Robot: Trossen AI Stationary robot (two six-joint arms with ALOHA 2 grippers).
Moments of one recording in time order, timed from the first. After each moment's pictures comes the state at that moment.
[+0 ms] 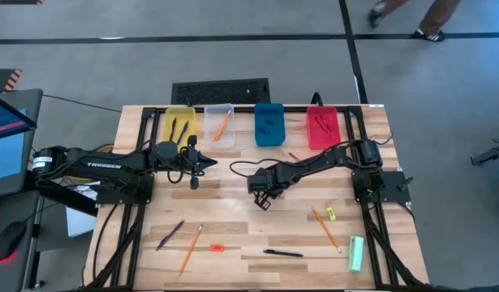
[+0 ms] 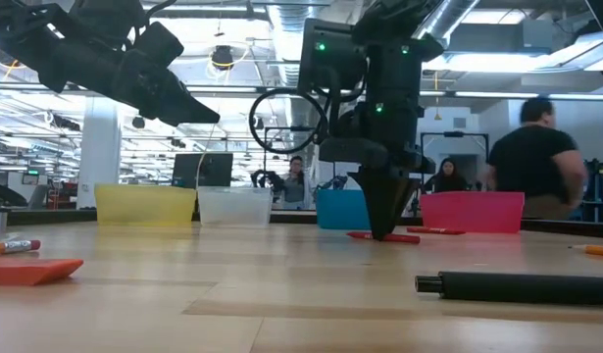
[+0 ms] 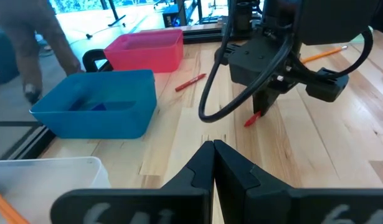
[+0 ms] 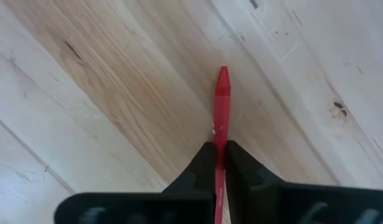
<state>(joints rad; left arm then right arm) 0.20 0.95 0.29 0.35 0.04 0.13 0.09 2.04 1.36 -0.76 0.10 0.75</state>
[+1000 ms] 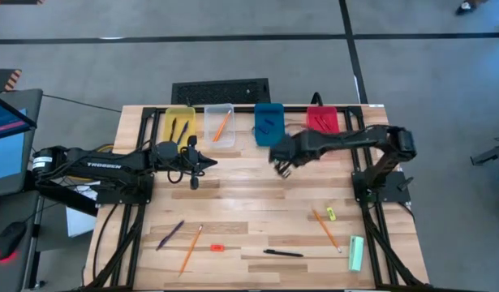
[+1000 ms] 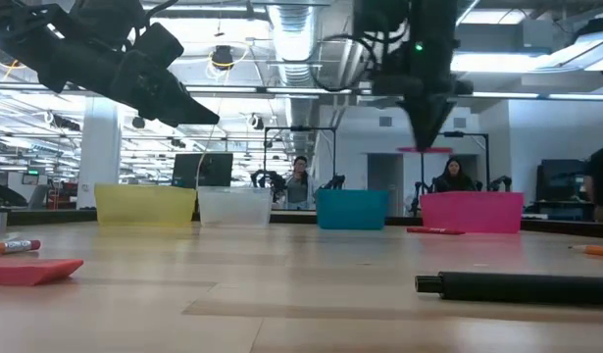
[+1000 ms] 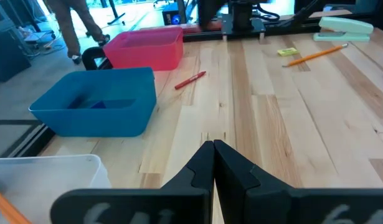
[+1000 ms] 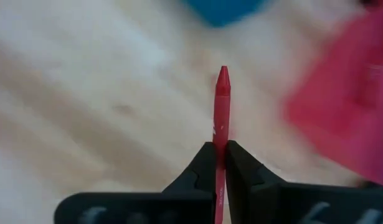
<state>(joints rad) 0.20 0.95 0.29 0.35 0.04 0.13 -0.08 1.68 1.36 -1.22 0.39 0.77</state>
